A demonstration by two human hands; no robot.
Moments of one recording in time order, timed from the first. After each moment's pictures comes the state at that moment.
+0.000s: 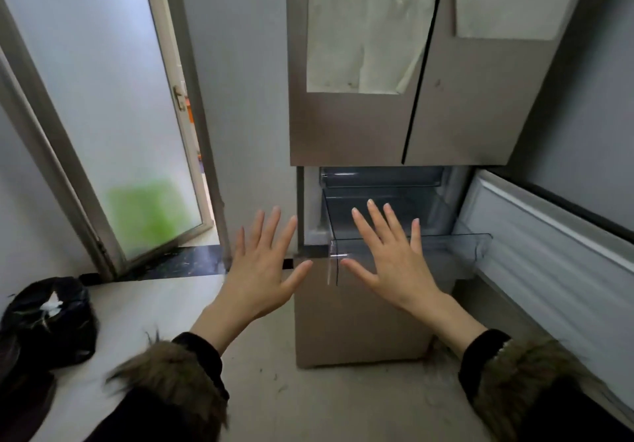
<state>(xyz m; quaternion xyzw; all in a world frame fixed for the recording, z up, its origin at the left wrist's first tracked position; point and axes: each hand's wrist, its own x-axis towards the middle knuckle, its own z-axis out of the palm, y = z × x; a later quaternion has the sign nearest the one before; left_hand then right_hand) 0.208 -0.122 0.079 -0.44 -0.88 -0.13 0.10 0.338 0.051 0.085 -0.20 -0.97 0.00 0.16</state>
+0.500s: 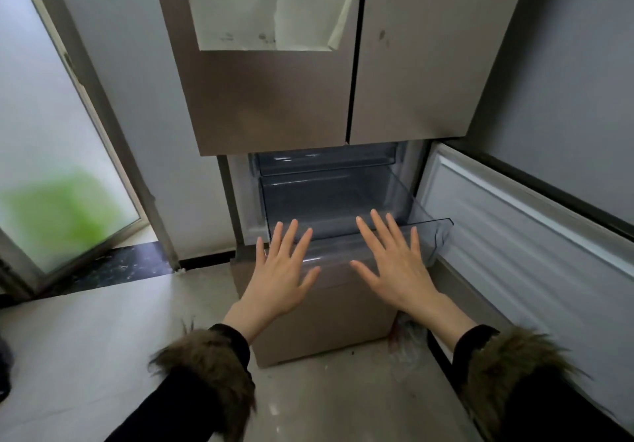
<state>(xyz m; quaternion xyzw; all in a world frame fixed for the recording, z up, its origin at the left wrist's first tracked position) 0.187 0.077 -0.004 -0.52 -0.85 -0.11 0.01 0.341 0.210 0.017 -0.30 -0.95 0.02 0.08</state>
